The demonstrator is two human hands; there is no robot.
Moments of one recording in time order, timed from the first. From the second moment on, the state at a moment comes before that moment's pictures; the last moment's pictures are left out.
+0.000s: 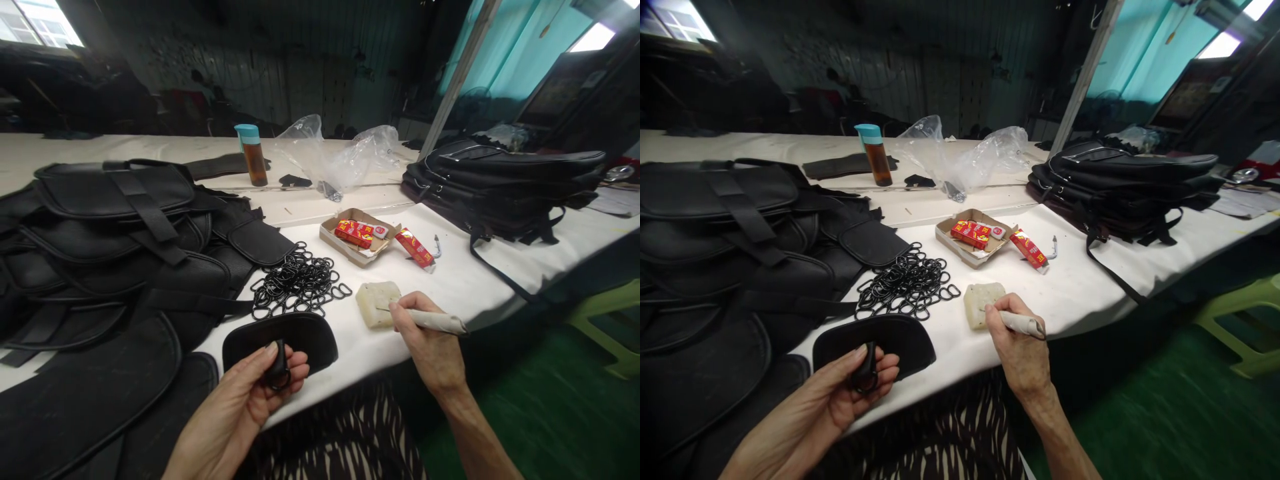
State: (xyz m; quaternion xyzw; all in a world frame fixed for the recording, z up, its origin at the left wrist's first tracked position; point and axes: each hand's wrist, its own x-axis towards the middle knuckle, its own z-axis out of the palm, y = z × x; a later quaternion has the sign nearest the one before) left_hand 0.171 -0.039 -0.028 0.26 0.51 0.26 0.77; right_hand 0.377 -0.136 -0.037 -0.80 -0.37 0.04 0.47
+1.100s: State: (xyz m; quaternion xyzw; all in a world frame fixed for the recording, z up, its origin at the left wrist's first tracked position) left_hand 0.146 -0.038 -0.054 0.24 0.30 0.23 0.89; right_hand 0.287 -0.119 -0.053 -0.63 -0.35 0.34 0.61
